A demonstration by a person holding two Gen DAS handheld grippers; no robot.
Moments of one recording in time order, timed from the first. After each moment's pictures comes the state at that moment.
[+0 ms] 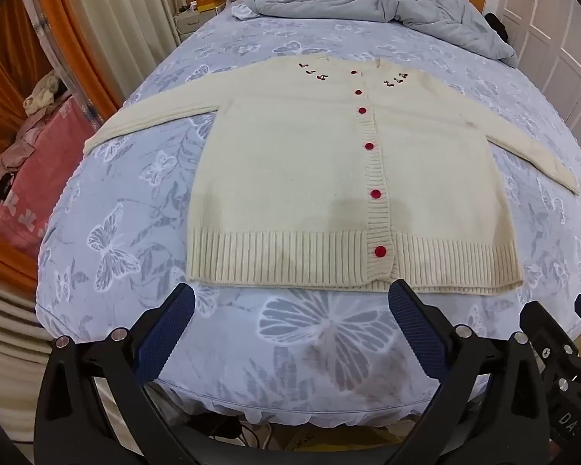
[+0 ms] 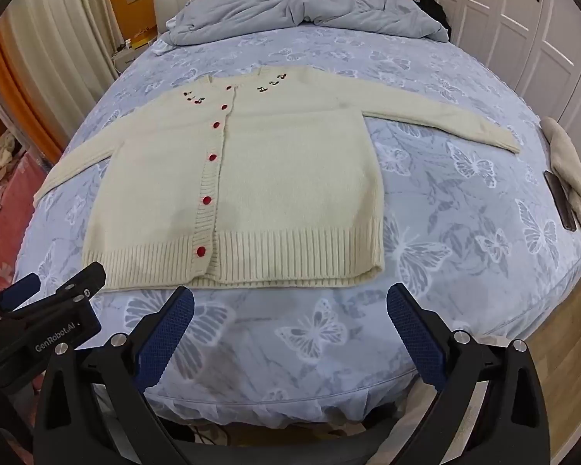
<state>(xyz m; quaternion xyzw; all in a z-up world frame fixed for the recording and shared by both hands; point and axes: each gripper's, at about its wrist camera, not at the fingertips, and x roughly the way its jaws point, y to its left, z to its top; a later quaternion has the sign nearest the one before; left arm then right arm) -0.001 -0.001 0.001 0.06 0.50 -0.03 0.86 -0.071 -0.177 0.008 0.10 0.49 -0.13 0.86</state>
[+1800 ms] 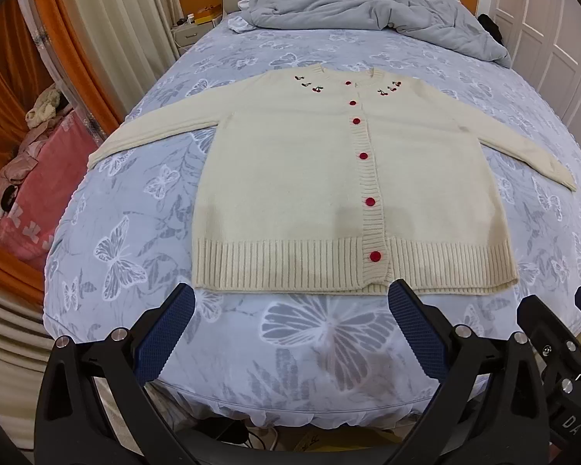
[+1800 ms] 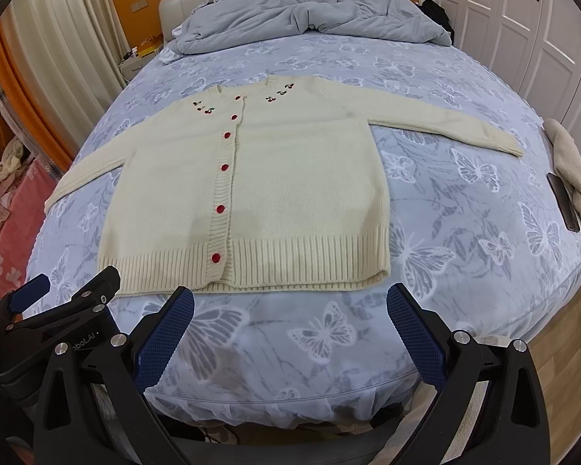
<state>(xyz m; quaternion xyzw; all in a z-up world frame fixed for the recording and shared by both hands) -0.007 -0.006 0.015 0.07 0.49 -0.04 0.87 -0.073 -0.170 0.025 0.11 0.48 -0.12 0.86</state>
